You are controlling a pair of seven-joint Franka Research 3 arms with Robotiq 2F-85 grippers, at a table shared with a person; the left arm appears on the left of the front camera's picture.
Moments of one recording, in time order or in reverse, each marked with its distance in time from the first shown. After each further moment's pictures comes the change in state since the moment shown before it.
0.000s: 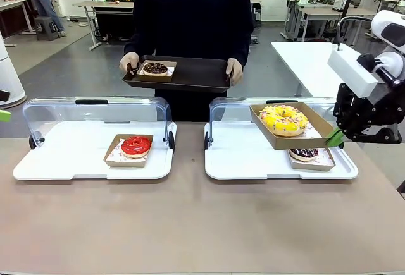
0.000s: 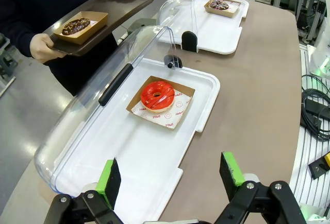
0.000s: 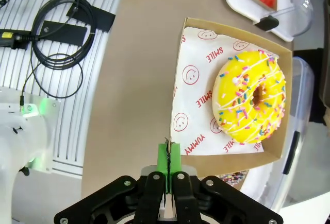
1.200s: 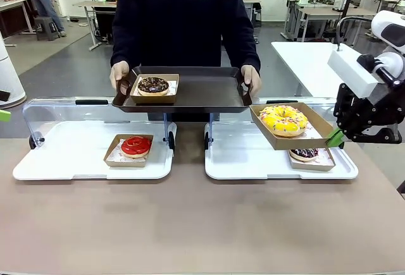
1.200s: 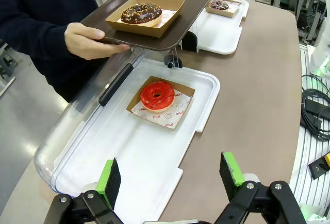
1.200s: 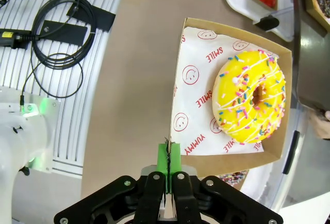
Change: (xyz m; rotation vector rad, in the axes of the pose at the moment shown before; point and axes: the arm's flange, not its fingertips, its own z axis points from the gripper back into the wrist) left arm 0.000 0.000 0.000 0.000 0.000 0.000; right arm 0.000 0.000 0.000 0.001 0.000 0.000
